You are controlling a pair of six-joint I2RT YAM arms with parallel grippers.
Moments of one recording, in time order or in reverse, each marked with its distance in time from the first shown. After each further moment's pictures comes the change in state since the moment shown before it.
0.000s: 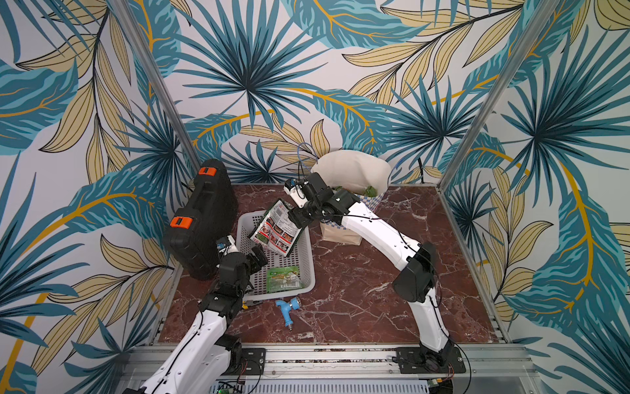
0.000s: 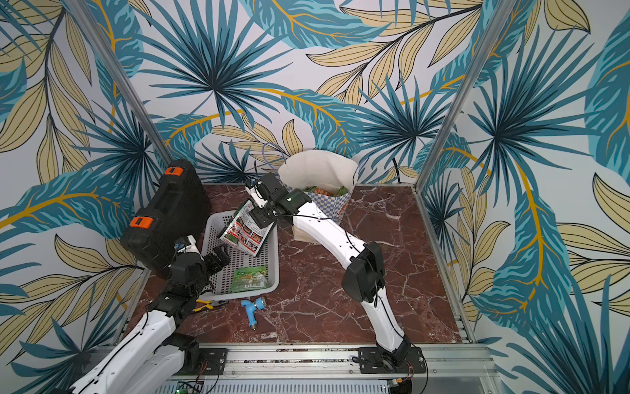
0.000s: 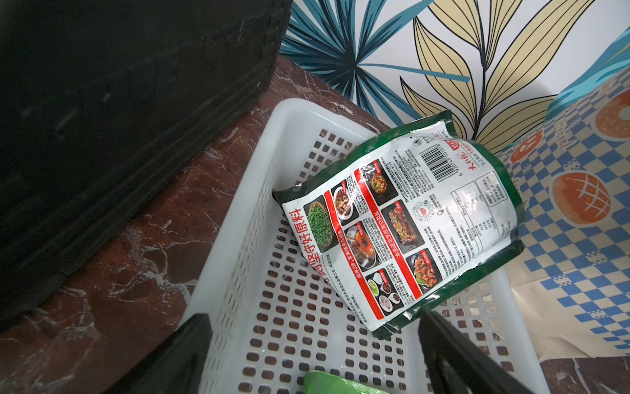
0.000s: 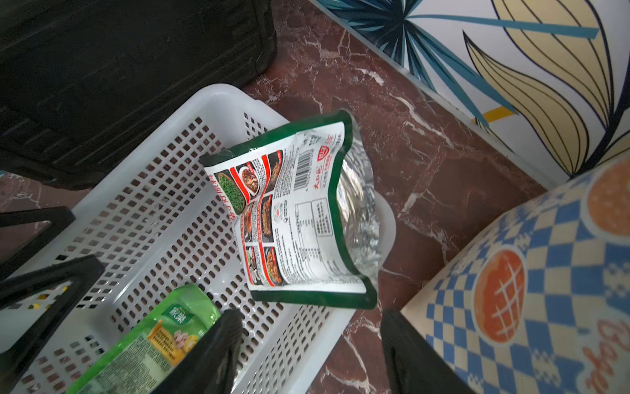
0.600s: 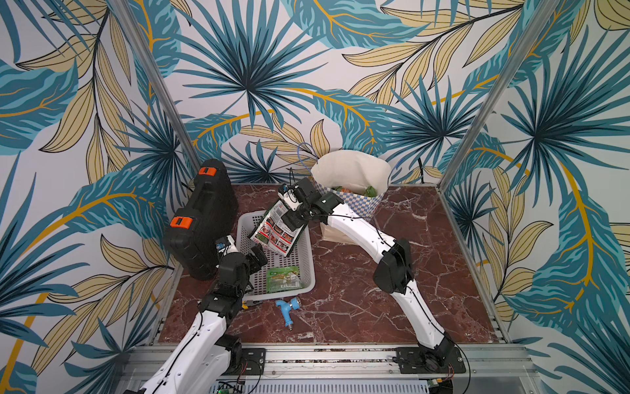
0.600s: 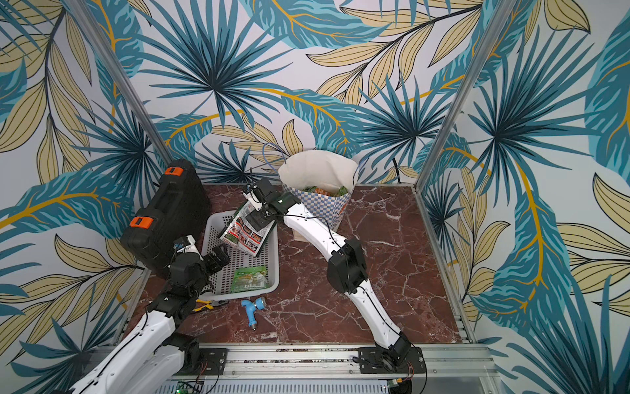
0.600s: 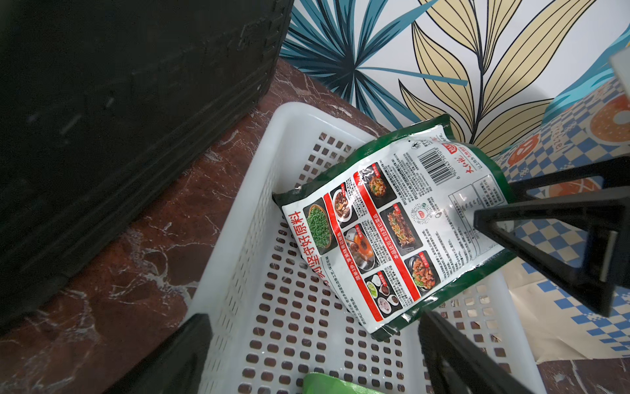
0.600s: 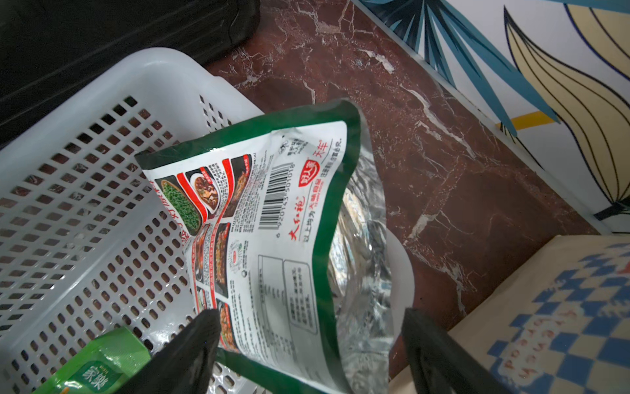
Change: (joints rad) left arm 0.002 -0.007 0.000 0.000 0.001 0.000; right arm -0.026 0.212 0.127 0.045 -0.023 -0.064
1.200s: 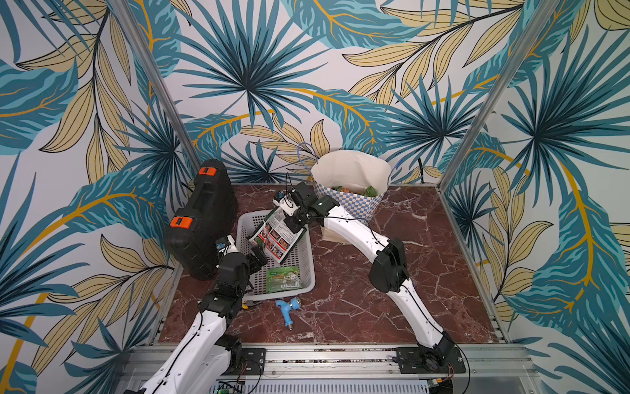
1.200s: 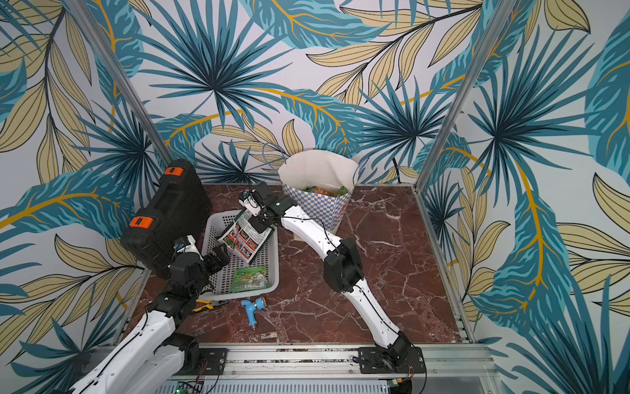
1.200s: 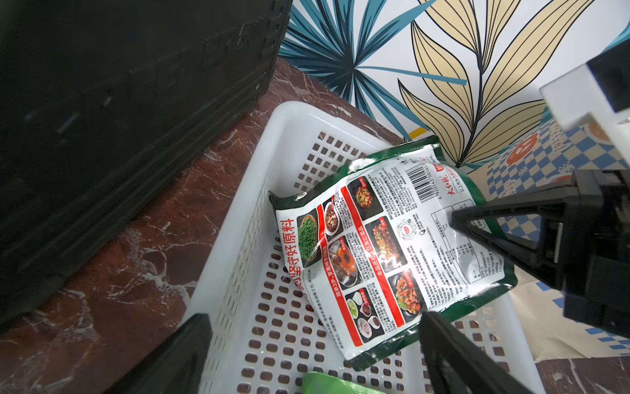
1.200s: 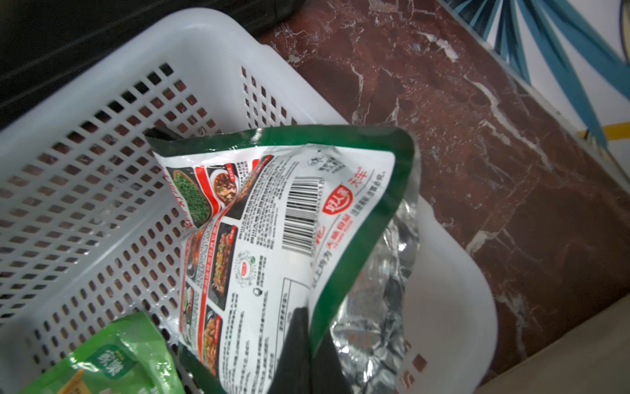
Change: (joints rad) left arm 0.000 0.000 0.000 0.001 0.003 0.000; right arm 0.010 0.039 0.014 -0.018 -0.100 -0.061
